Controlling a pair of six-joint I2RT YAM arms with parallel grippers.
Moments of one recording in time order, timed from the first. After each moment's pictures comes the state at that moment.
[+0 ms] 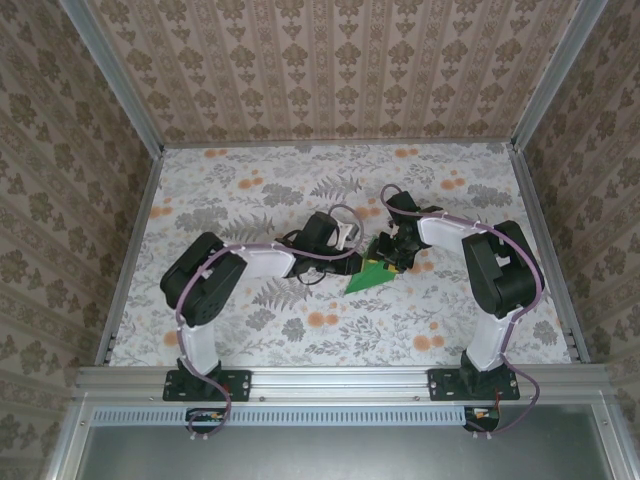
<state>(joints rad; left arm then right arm) -0.80 1.86 0.98 0.12 0.49 -0.54 0.33 1.85 1.08 -0.59 -0.30 0.71</state>
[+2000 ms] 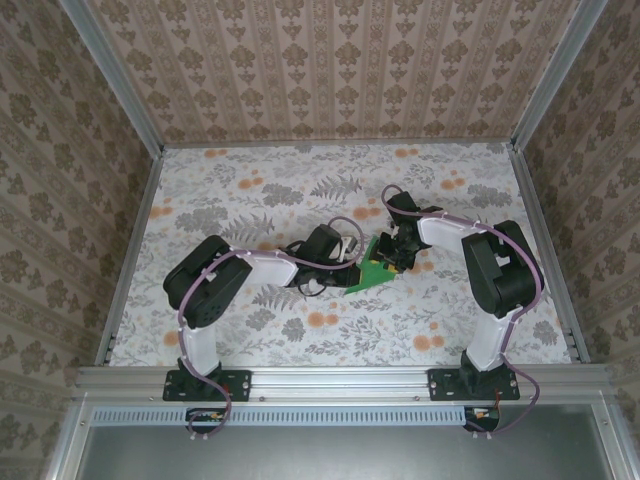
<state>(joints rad) -0.85 1.89 0.93 0.11 0.44 -0.64 0.33 1.86 1.08 -0.59 -0.29 0.73</state>
